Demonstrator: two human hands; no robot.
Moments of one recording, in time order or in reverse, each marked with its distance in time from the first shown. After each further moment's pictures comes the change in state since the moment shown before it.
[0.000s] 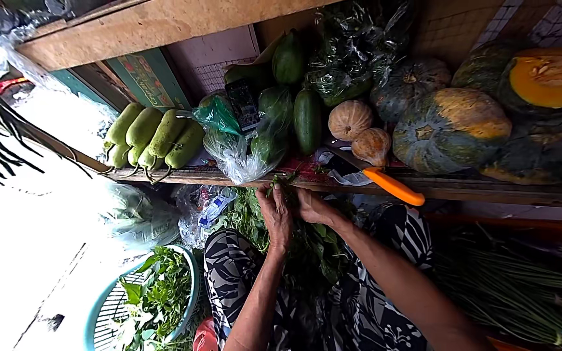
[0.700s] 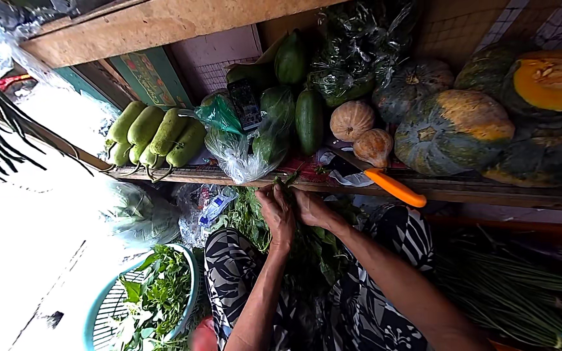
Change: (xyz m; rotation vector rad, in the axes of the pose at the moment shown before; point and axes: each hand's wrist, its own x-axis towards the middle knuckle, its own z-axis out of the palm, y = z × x) left_hand 0.001 -0.007 0.003 0.308 0.103 0.122; right_hand -0.004 -0.010 0.004 -0.154 -0.001 0.064
